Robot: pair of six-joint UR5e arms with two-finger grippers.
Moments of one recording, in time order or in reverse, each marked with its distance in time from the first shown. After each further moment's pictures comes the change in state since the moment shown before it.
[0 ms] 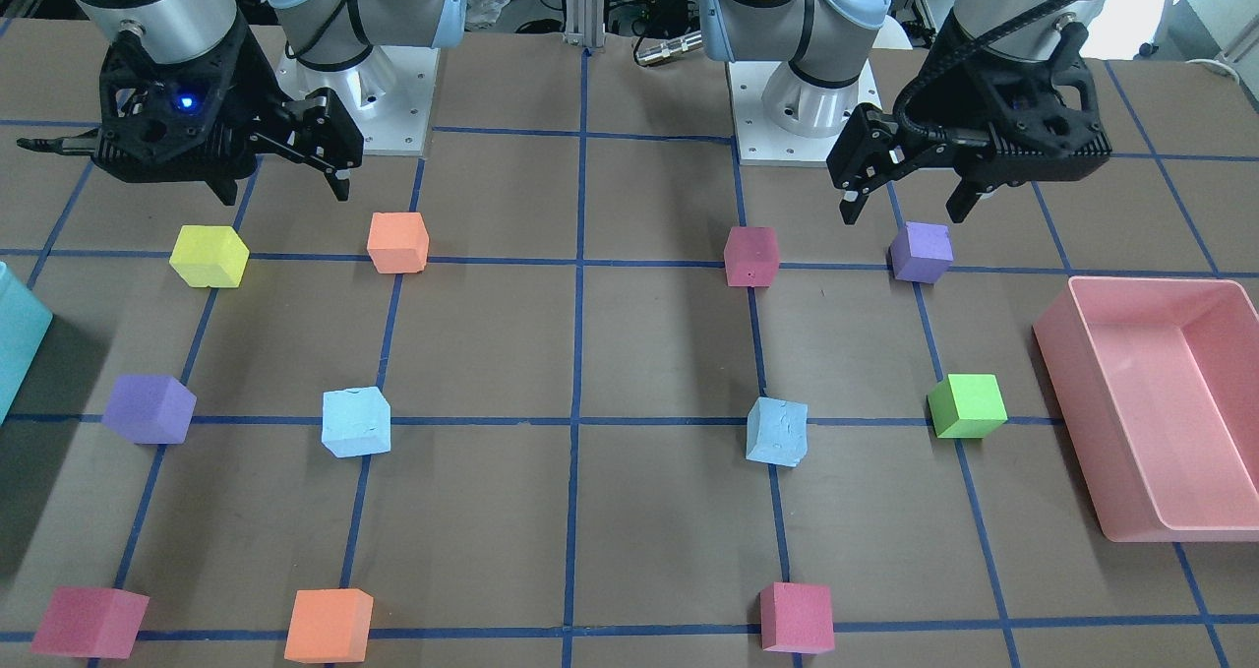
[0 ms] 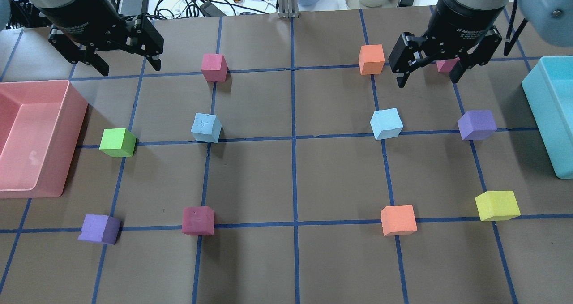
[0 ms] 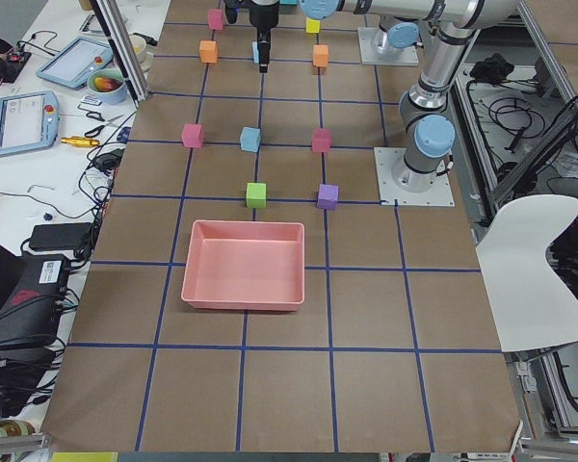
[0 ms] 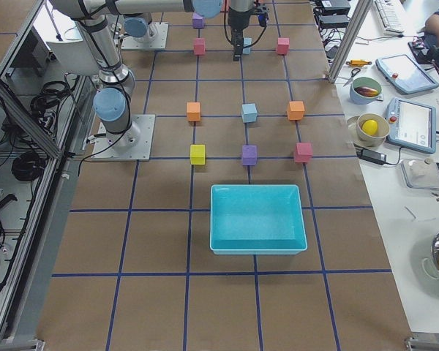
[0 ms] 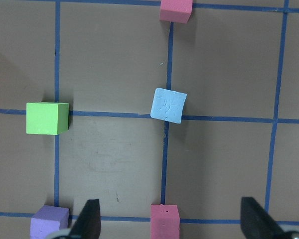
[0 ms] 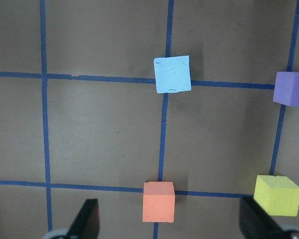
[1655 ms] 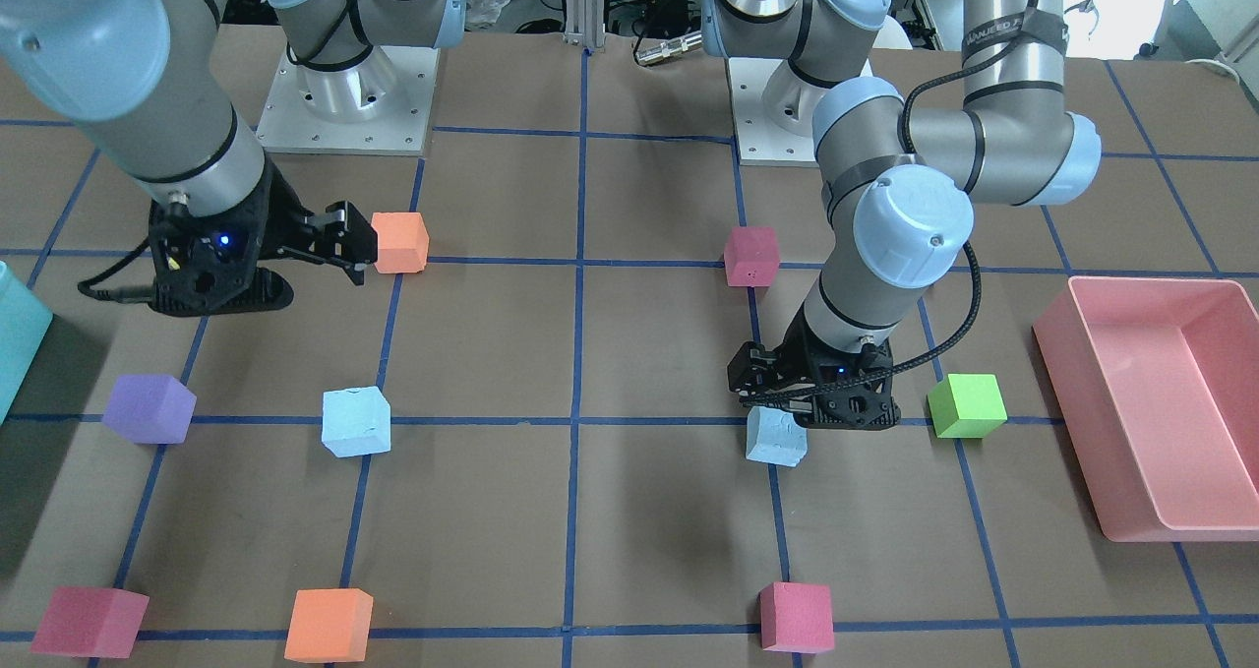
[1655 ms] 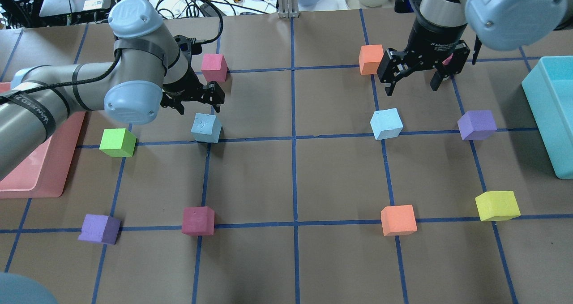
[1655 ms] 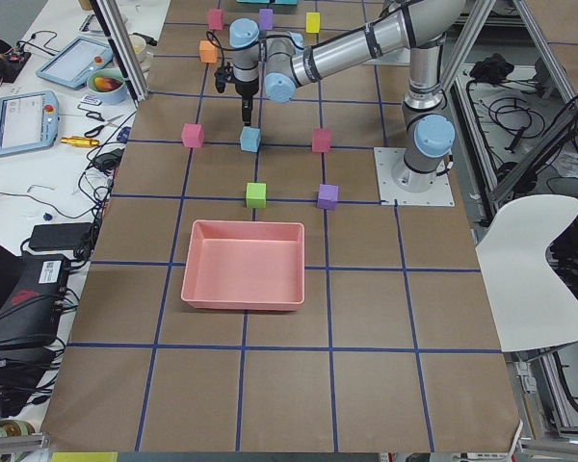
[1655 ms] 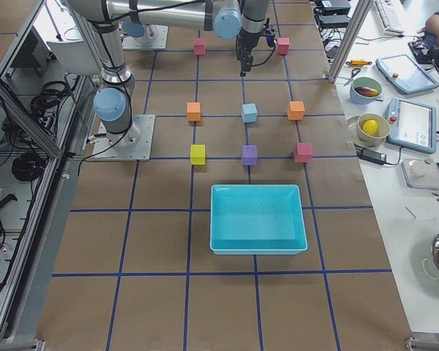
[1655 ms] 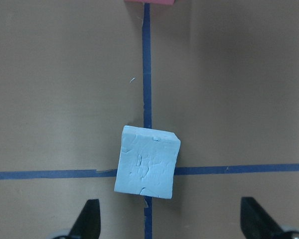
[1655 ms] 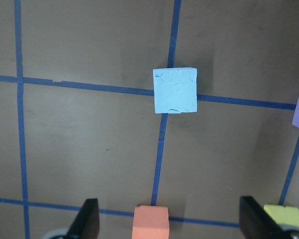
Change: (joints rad) left arm -0.059 -0.304 -0.309 0.584 -0.028 0.012; right arm -0.007 0.175 0.042 -0.152 -0.007 -0.075
